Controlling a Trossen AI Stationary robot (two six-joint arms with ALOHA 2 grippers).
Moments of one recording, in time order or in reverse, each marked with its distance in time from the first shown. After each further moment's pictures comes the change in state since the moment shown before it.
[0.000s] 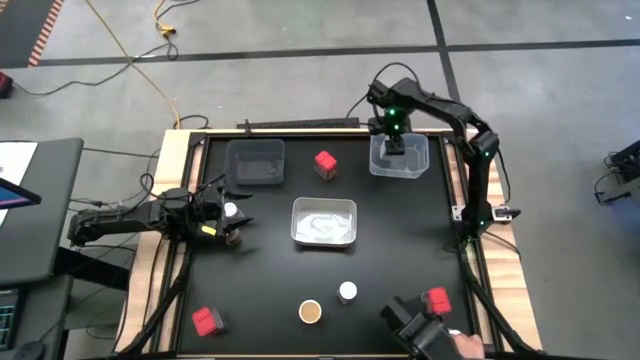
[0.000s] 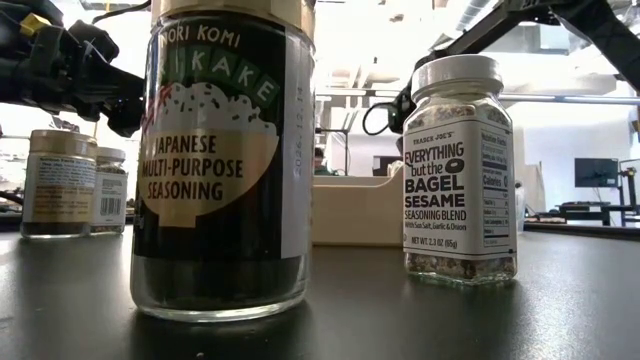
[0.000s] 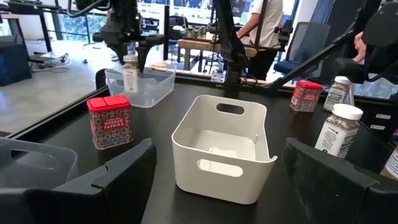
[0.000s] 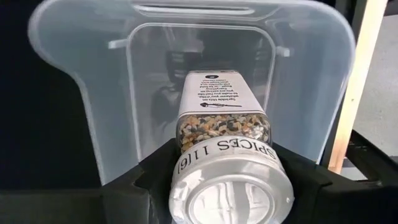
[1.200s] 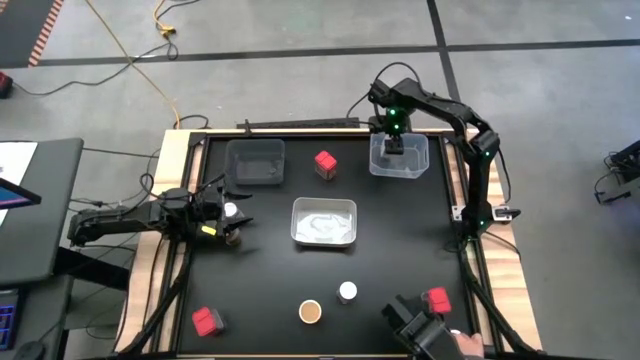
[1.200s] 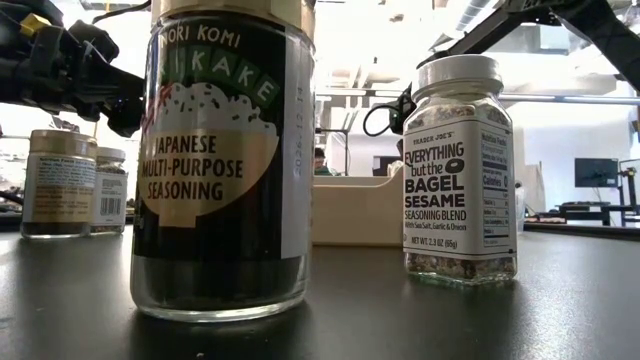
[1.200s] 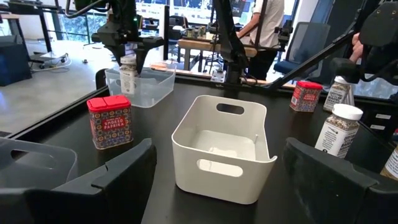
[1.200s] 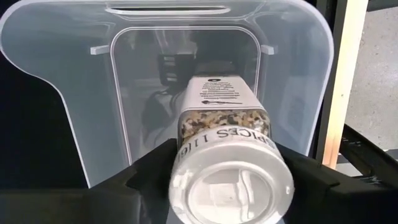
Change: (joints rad) left arm 0.000 0.000 0.000 0.000 0.000 0.000; right arm -0.013 0.000 -0.010 0.030 0.007 0.027
